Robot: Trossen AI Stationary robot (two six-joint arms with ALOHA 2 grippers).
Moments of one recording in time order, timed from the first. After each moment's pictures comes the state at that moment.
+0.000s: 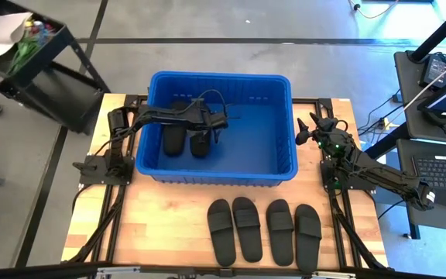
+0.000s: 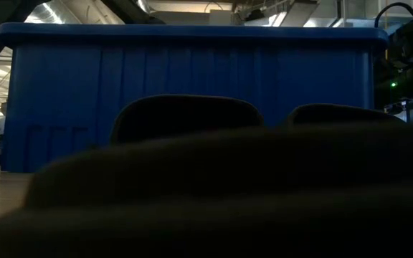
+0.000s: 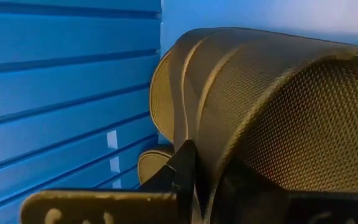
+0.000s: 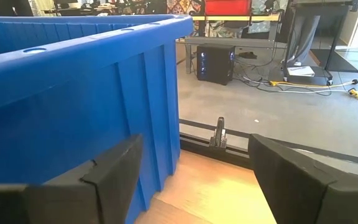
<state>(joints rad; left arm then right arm) 0.35 1.96 1.34 -0.75 -0.77 0.29 -0.55 0.21 0.01 0.07 0.53 0.13</state>
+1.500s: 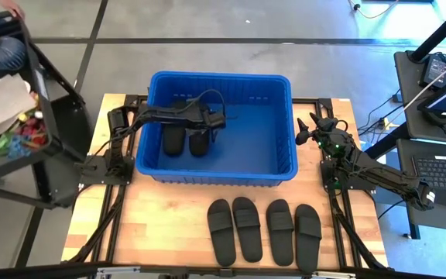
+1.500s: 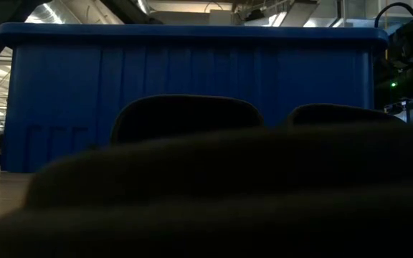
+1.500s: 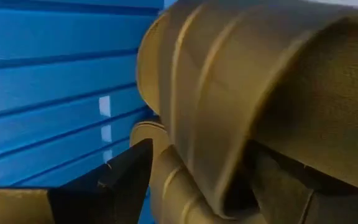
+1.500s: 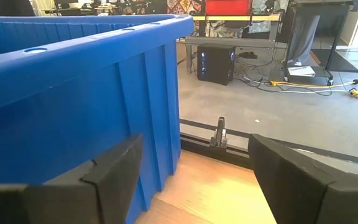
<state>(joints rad) 0.36 1.96 1.34 -0.85 -0.78 0.14 -0.55 0.21 0.01 0.07 0.53 0.13</state>
